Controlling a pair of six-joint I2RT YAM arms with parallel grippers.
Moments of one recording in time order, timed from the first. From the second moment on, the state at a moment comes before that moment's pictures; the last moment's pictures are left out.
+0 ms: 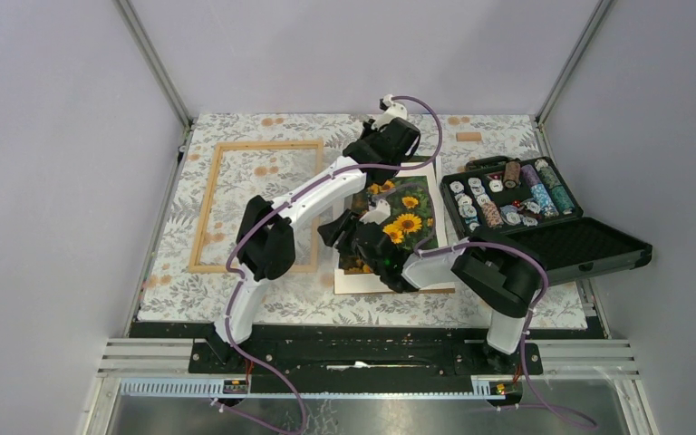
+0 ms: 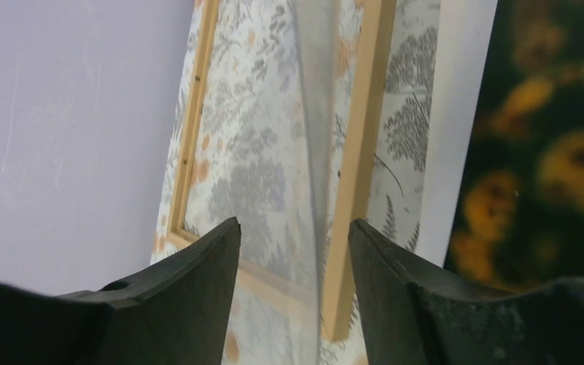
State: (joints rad) left arm -0.80 2.21 2.11 -0.62 -0.92 -0.09; right arm 0.98 1.81 0.74 0.75 0.32 1.04
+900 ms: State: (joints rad) left arm -0.80 1.69 2.03 -1.01 -0.81 -0.27; right arm 0.85 1.91 0.91 0.67 0.11 1.01
